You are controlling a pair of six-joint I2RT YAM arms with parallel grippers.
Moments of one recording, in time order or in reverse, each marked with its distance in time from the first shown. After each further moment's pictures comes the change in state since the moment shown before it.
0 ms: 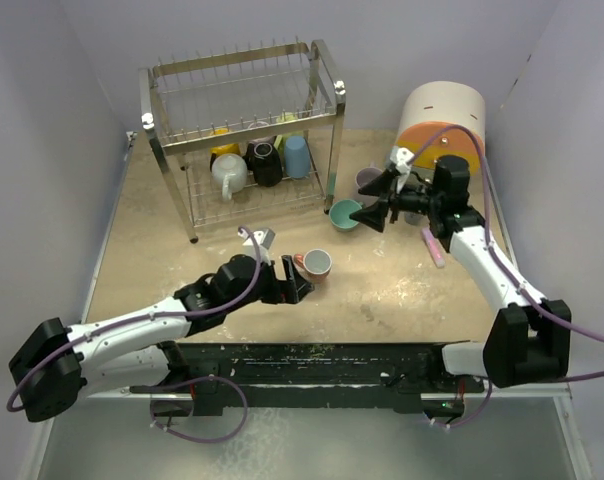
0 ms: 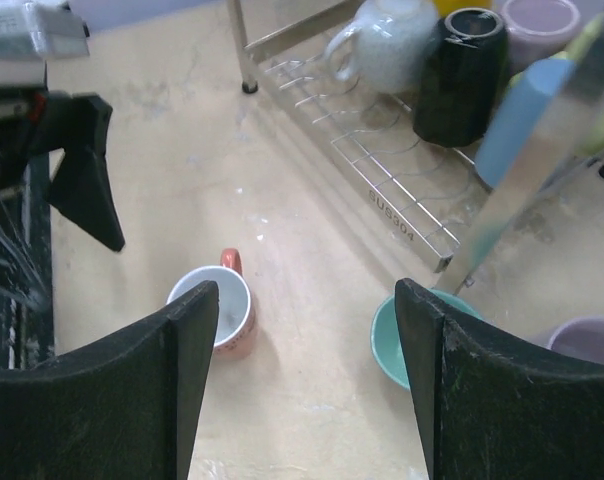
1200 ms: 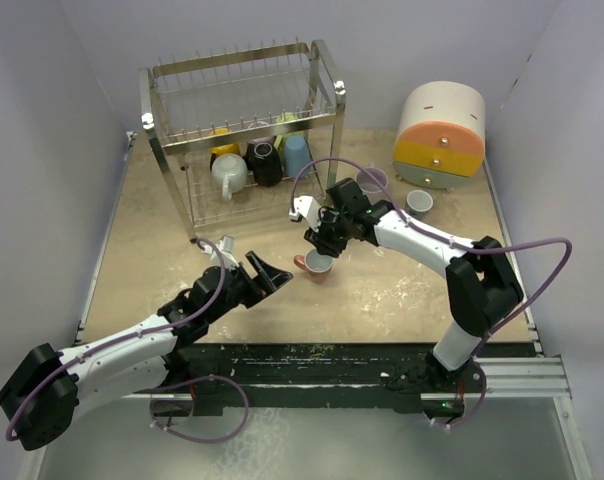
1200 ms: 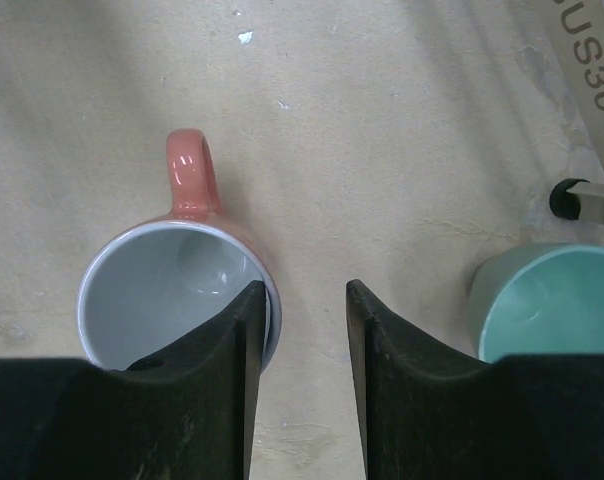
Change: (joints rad) left arm 0.139 -0.187 -0.264 0.174 -0.013 -0.376; right arm 0.520 0.382 0.274 -0.575 0.791 -0.394
